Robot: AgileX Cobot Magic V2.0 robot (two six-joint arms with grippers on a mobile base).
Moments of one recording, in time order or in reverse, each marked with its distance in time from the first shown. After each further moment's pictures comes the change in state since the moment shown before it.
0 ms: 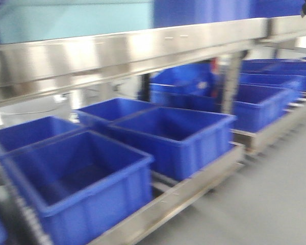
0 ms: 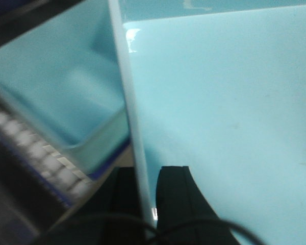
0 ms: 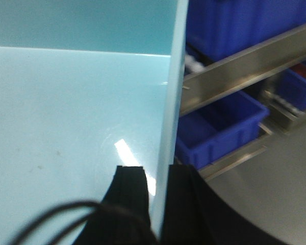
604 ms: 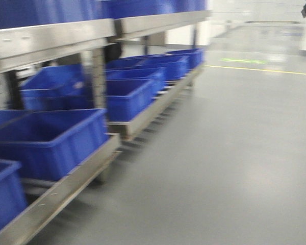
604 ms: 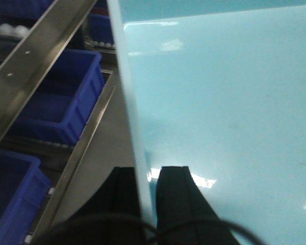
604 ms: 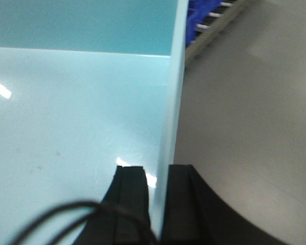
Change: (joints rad) left arm 0.000 0.000 0.000 -0.002 0.000 0.000; right arm 0.000 0.000 0.000 -0.002 0.000 0.000
